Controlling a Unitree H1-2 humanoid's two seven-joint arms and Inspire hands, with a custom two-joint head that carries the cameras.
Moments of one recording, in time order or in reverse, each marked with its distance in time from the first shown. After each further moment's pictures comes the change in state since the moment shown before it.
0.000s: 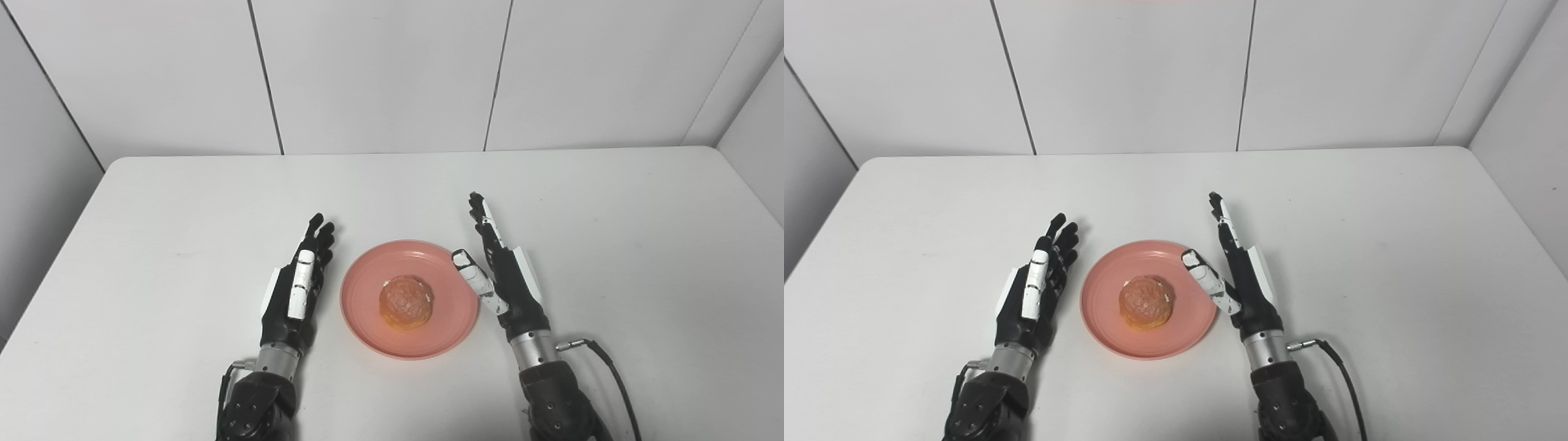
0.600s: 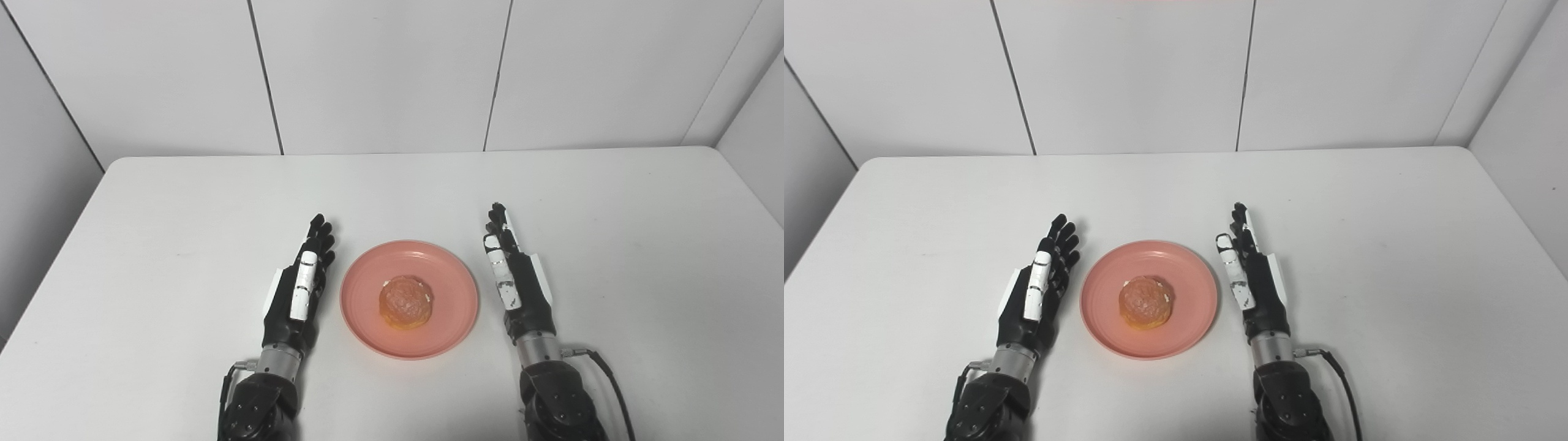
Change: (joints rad) left arm 0.002 0.000 -0.005 -0.001 0.000 -0.002 0.000; right arm 0.004 0.061 -0.079 0.003 0.191 0.140 0.014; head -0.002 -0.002
